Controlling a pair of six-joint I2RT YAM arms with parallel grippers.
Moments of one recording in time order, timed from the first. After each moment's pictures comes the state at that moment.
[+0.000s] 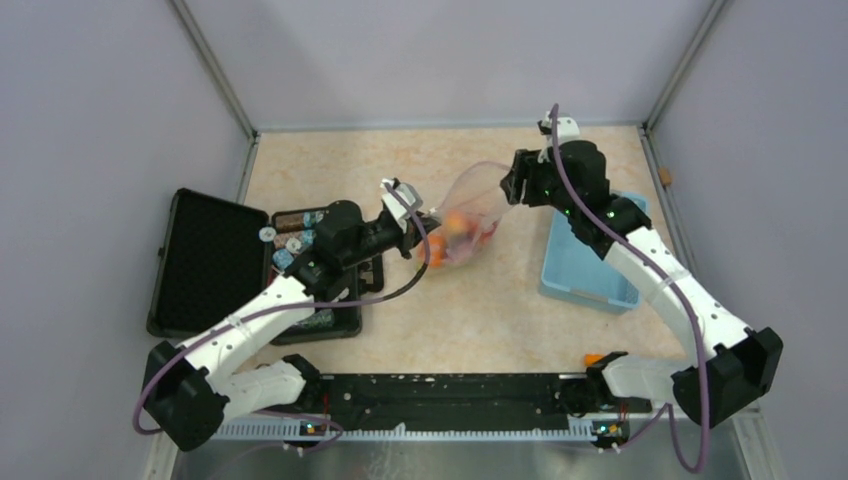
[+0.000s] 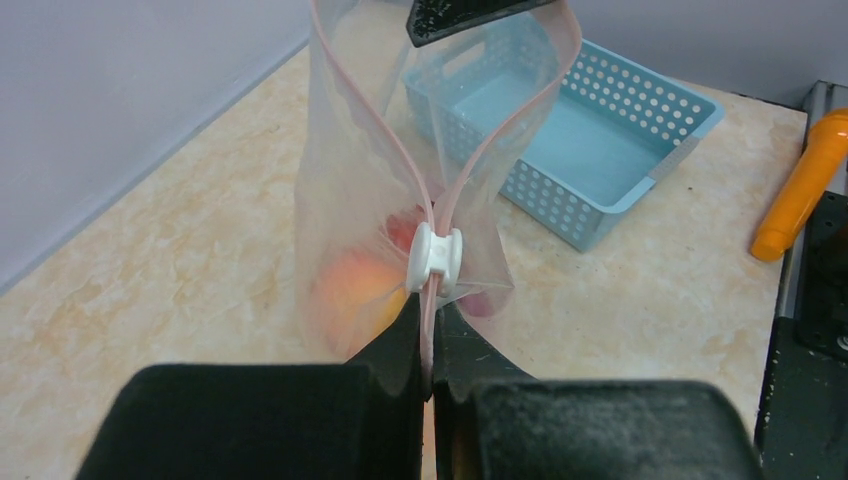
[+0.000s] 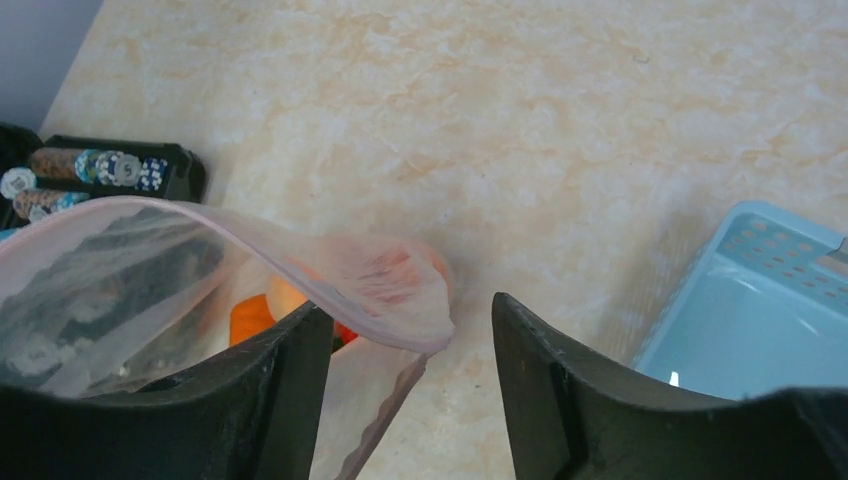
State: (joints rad) left arm -0.66 1.08 0.80 0.21 0.40 0.08; right arm 0.48 1.22 1.20 -0.37 0.07 0.28
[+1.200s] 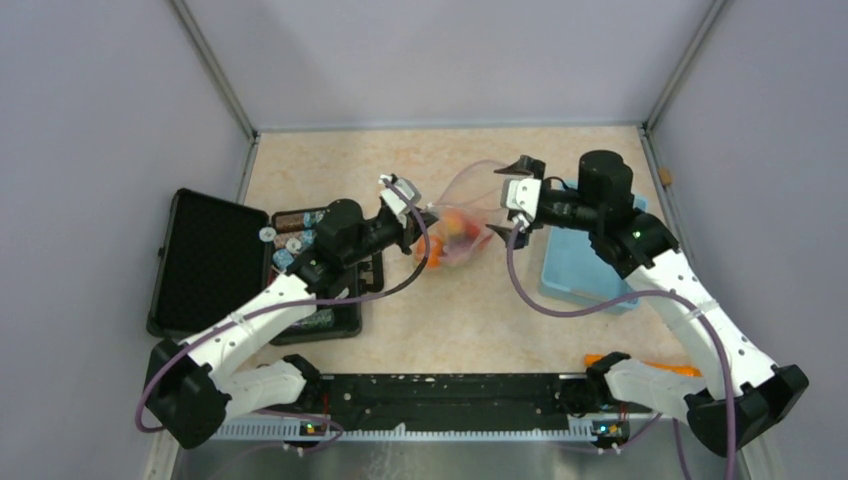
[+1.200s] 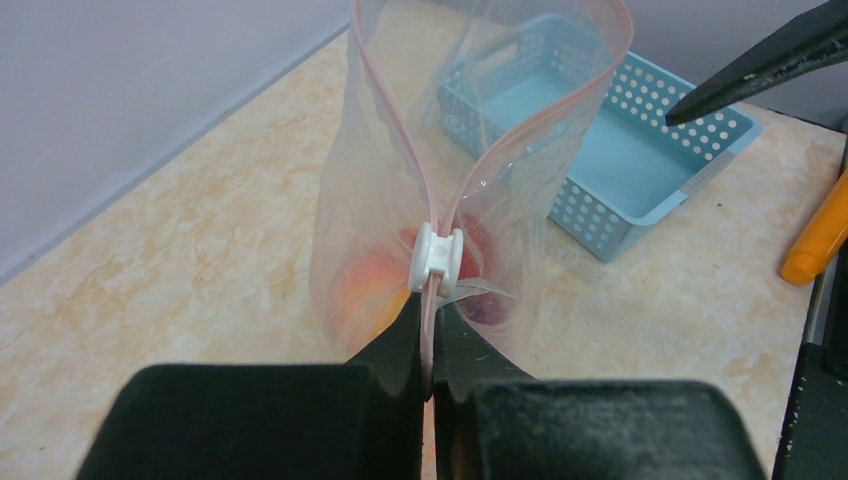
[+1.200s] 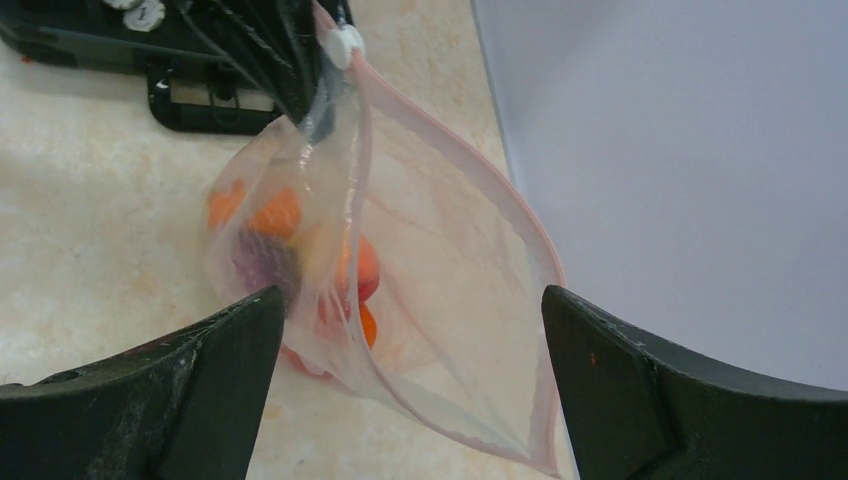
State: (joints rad) left arm -0.65 1.10 0.80 0.23 0.33 0.05; right arm 0.48 1.06 1.18 -0.41 -0.62 -0.84
